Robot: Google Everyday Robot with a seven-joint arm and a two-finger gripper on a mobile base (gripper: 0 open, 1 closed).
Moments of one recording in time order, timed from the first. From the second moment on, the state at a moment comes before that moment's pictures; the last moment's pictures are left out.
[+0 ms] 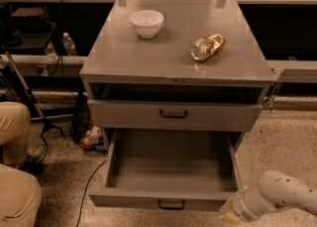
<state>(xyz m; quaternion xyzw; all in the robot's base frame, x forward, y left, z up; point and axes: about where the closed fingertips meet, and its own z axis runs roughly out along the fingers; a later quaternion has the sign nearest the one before) 0.369 -0.236 0.409 -0.47 0.85 0.18 0.11</state>
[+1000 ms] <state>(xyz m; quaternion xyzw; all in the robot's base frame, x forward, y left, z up) 0.408 -0.184 0.419 -0.55 0.79 0.18 0.22</state>
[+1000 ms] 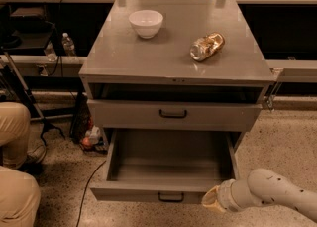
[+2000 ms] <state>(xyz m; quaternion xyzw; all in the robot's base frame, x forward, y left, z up) 0.424 -0.189 0.415 -0.56 0.78 0.16 0.23</state>
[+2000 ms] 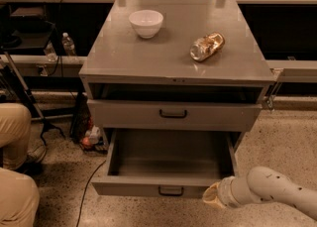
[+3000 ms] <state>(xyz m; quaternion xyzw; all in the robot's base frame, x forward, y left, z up) 0.494 -0.199 0.397 -0.58 0.75 0.12 0.29</state>
